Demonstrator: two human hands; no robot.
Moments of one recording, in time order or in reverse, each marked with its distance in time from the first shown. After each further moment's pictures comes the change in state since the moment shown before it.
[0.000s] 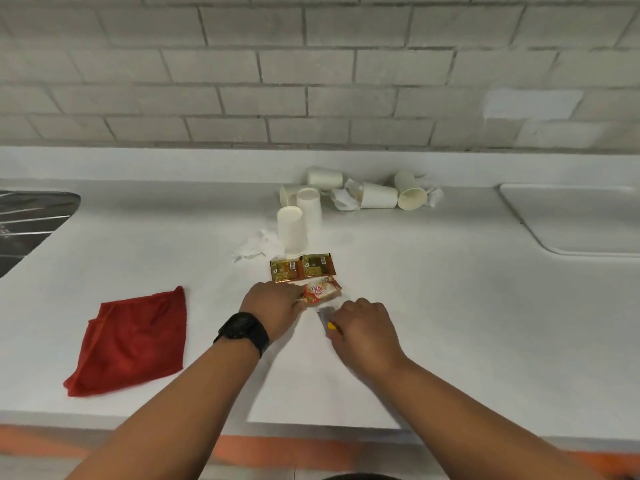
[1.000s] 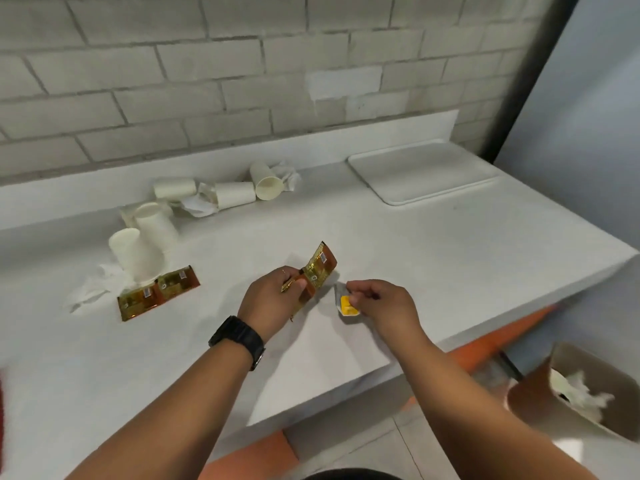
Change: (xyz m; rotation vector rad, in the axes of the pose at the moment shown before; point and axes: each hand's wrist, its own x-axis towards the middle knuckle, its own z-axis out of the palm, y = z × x) left_hand 0.027 0.201 -0.019 -0.852 -0.065 0.028; right_hand -0.122 0.140 -0.096 1.118 0.290 0.925
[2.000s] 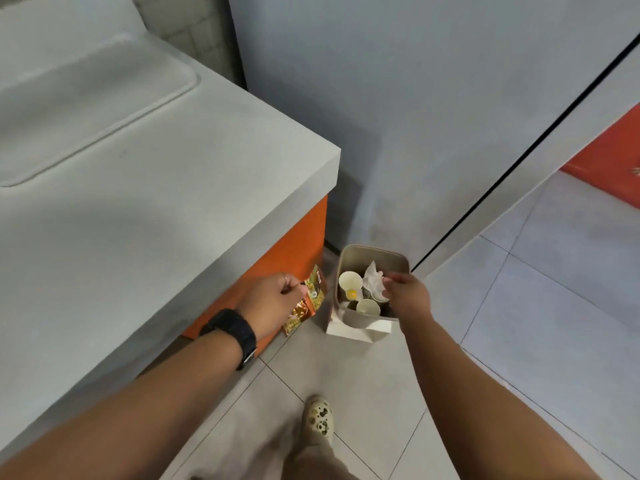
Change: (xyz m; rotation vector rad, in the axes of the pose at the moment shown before) left_hand -0.017 0.241 0.460 0.213 -0.719 0.044; right_hand -0.019 0.267 -0.502 0.022 0.675 0.653
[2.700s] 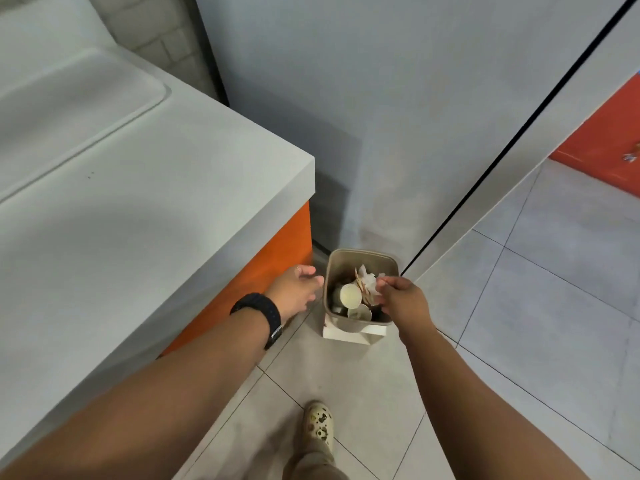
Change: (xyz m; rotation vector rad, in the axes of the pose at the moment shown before) left_hand 0.050 0.054 0.042 -0.370 -0.187 -0.191; right_hand 0.003 0.001 -0.028 0.143 -0.031 -0.014
